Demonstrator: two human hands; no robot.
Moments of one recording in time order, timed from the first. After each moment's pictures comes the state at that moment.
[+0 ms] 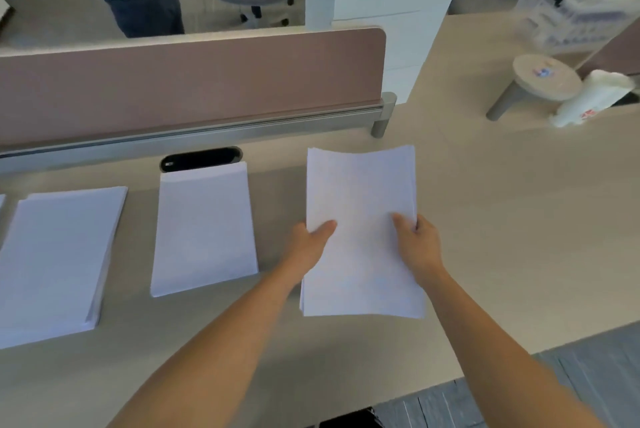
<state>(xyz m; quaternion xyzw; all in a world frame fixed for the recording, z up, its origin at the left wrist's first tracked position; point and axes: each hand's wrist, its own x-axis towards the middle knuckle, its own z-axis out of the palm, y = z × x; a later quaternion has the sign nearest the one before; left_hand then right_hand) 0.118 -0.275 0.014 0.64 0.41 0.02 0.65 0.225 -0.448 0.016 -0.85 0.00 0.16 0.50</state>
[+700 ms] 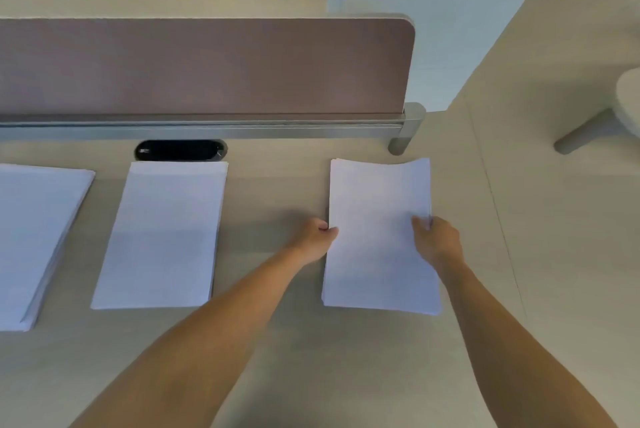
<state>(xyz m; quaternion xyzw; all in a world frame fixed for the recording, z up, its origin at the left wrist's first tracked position) 0.270 -0.250 -0.054 0.71 0.44 -0.14 0.53 0.438 -0.427 -0.069 -0.94 -0.07 0.27 0.21</state>
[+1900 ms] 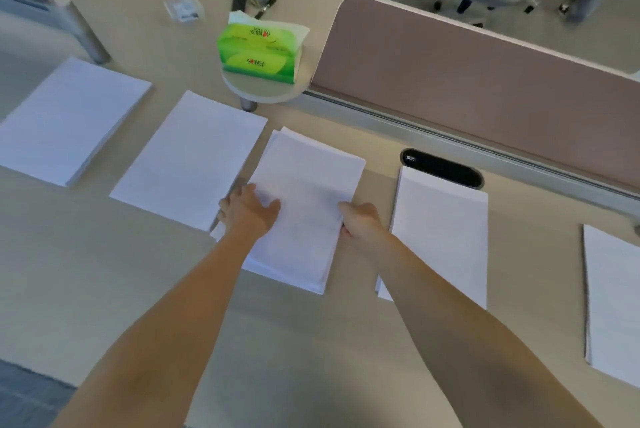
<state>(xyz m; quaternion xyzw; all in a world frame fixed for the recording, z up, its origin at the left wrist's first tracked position) -0.239 0.149 -0.072 0.66 0.68 0.01 0.31 -0.063 0.049 -0.031 -0.83 -0.10 0.46 0.30</state>
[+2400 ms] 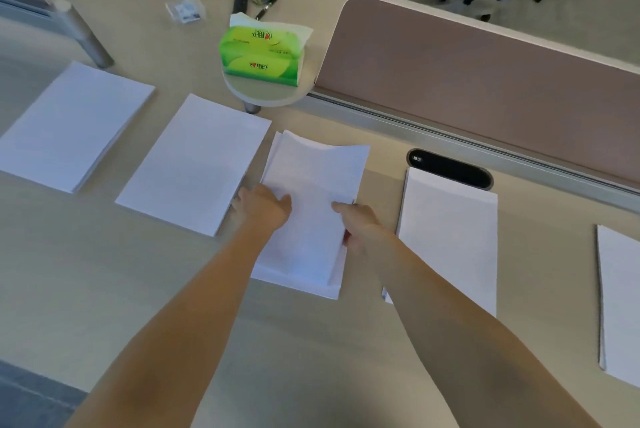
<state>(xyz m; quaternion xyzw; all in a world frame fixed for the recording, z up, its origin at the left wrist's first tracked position) -0.218 0.157 -0.051 0.66 0.69 -0.05 0.28 -0.069 0.066 -0.046 -0.73 0.00 0.56 0.40</state>
